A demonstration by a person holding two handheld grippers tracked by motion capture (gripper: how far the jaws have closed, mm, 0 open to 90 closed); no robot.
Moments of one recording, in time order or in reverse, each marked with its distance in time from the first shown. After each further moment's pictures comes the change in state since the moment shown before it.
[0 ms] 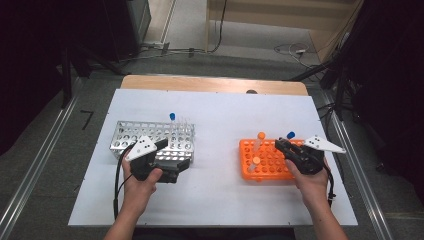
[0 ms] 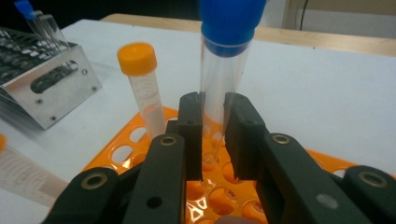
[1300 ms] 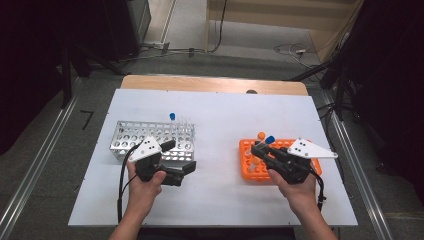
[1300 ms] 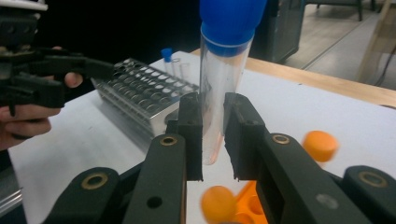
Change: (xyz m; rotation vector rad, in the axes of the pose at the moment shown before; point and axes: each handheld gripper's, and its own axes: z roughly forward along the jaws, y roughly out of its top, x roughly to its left) left arm -0.014 0.006 0.006 -0.014 -0.083 0.002; right arm 0.080 0.033 -0.018 -0.083 0.266 -0.117
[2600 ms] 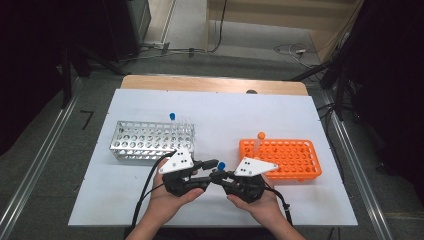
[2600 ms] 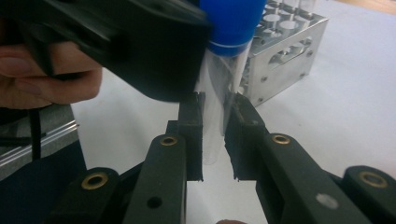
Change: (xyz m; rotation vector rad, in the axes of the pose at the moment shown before) left arm -0.055 0.002 0.035 0.053 -0.202 0.115; right arm 0.068 -0.036 0.067 0.217 0.191 -0.072
